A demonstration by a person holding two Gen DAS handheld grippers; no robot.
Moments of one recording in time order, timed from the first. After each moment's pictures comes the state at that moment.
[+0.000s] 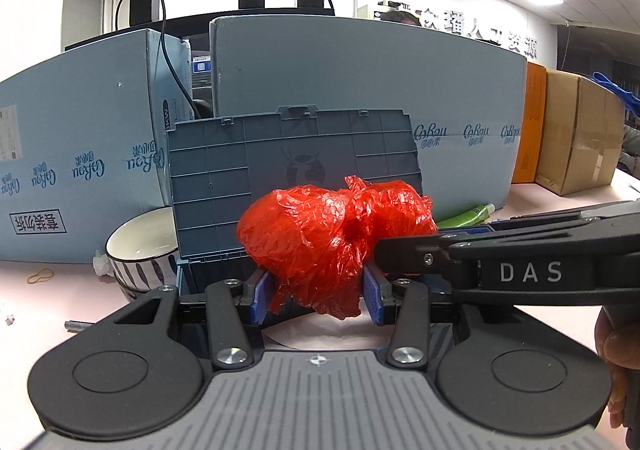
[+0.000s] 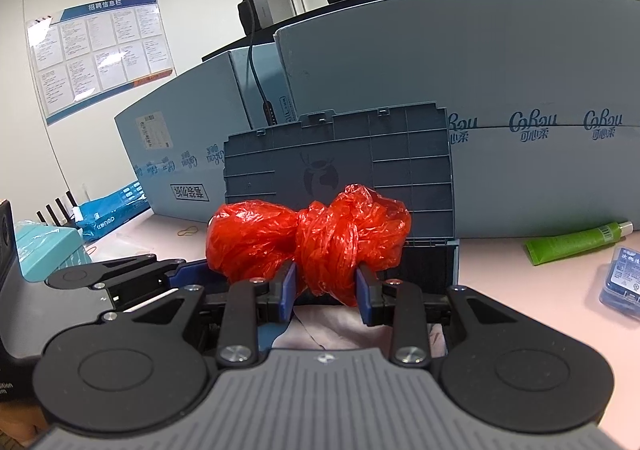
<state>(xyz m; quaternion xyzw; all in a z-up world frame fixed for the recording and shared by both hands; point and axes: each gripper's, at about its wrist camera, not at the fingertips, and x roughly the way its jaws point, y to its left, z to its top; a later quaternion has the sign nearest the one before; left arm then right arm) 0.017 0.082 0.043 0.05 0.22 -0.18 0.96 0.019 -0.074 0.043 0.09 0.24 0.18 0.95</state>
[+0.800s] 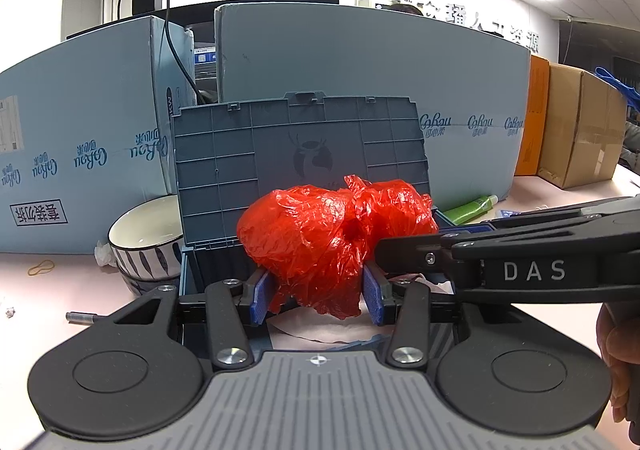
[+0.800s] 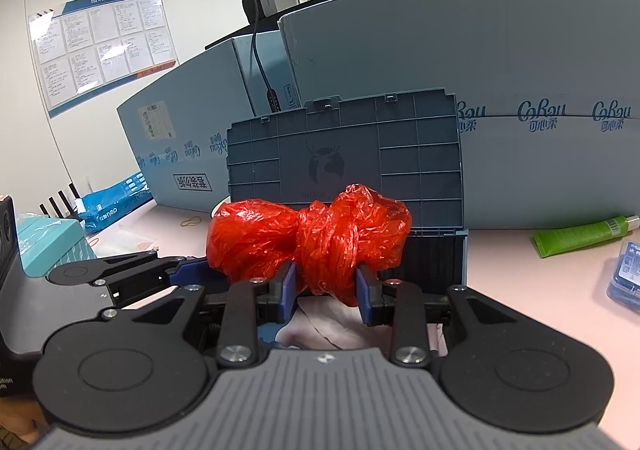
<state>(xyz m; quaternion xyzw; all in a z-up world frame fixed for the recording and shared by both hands) 0.019 0.086 0.039 0.05 0.23 -0.17 0.96 0.022 -0.071 0.038 0.08 0.25 0.19 0.95</state>
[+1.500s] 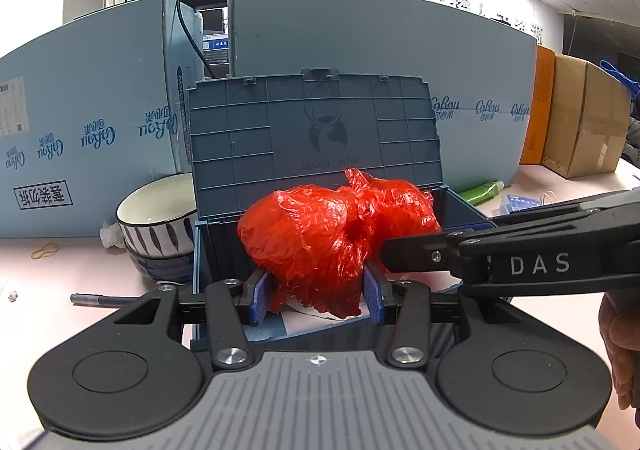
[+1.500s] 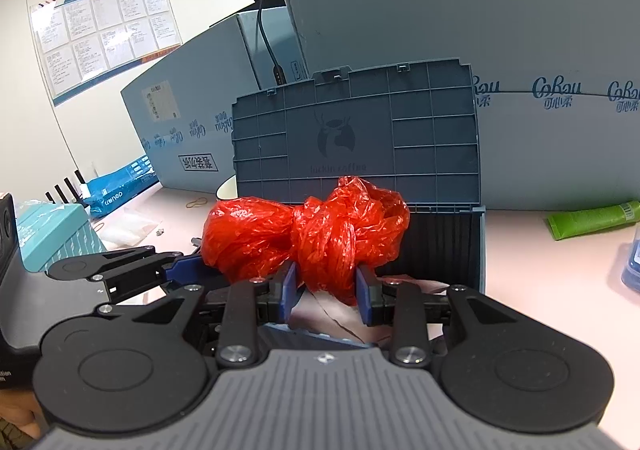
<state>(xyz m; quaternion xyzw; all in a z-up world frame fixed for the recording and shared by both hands) 0.018 0.097 0.030 0.05 0.25 -0.17 0.95 0.024 -0.066 0.030 0.09 0.28 0.20 0.94</state>
